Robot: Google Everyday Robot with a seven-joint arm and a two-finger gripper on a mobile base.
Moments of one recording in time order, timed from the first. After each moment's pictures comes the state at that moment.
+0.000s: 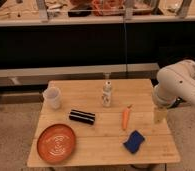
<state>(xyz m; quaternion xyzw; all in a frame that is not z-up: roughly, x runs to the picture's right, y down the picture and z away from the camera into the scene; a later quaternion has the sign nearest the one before) 0.284 0.105 0.684 -0.28 0.02 0.02 0.96</state>
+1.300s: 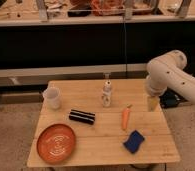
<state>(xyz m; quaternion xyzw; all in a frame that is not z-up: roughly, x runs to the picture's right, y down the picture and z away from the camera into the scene) 0.261 0.046 0.725 -0.24 0.02 -0.02 0.97</state>
